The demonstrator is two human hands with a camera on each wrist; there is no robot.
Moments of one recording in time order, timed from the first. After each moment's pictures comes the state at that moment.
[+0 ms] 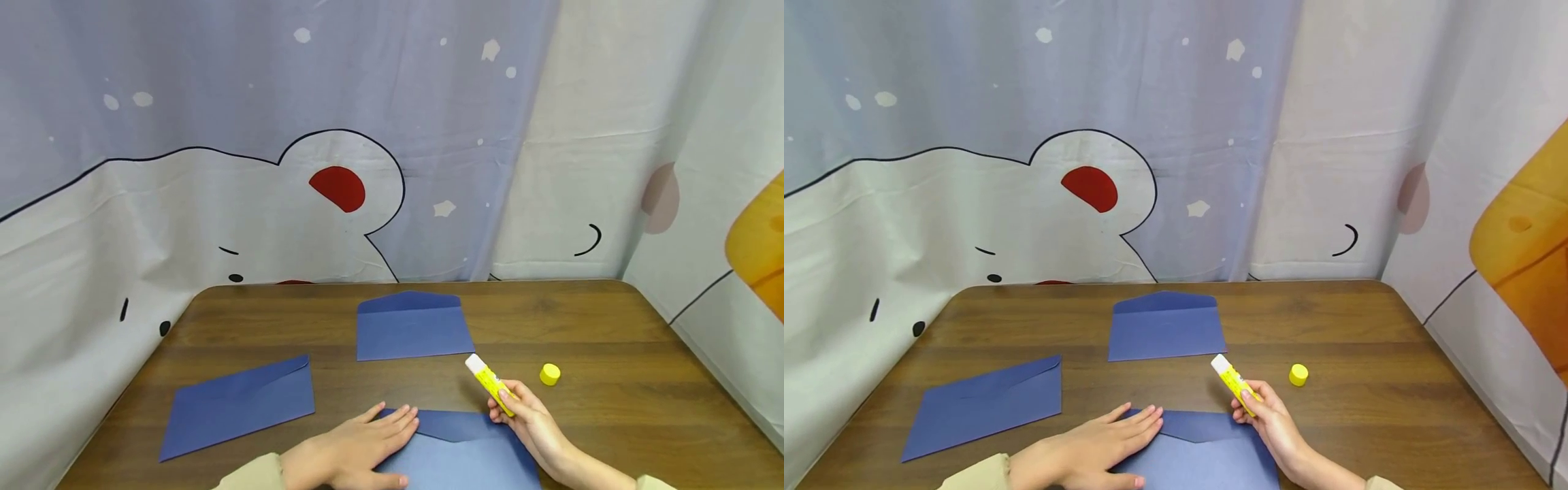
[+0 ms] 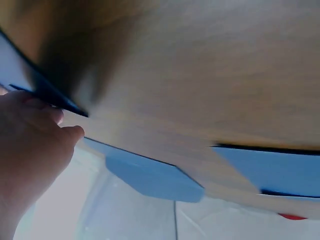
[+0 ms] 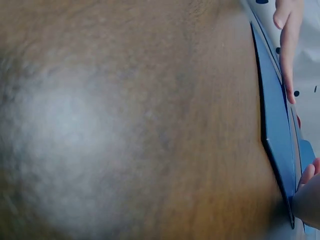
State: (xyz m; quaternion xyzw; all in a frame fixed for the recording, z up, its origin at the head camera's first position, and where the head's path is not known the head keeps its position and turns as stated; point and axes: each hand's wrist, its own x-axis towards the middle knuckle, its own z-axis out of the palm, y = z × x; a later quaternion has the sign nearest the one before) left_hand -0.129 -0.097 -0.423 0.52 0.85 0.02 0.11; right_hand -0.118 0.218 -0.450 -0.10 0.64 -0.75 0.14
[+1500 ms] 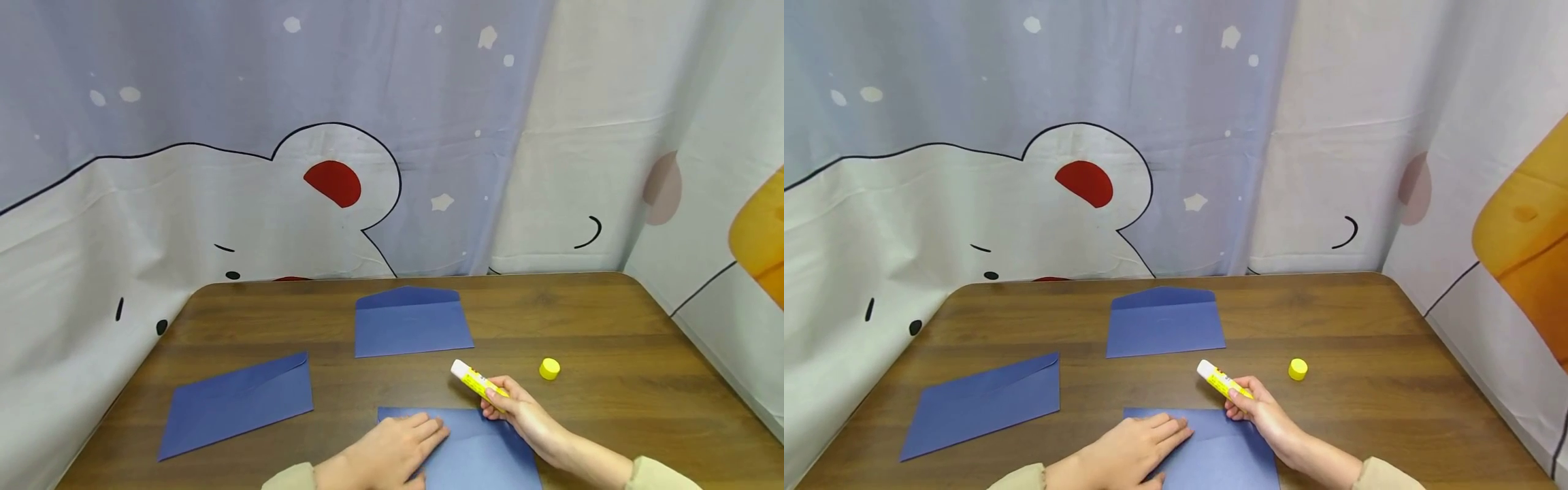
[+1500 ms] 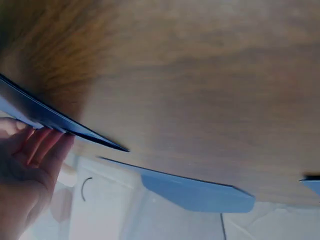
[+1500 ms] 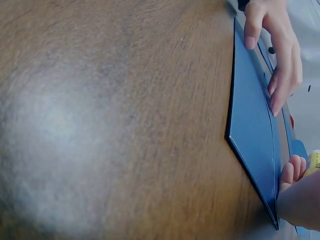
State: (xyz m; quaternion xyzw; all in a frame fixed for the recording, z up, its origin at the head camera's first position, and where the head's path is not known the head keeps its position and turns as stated) left_hand -0.125 -0.053 -0.445 0.58 0.80 -0.06 -0.16; right_hand -0.128 0.211 -0.437 -0.04 0.71 -0.67 0.22
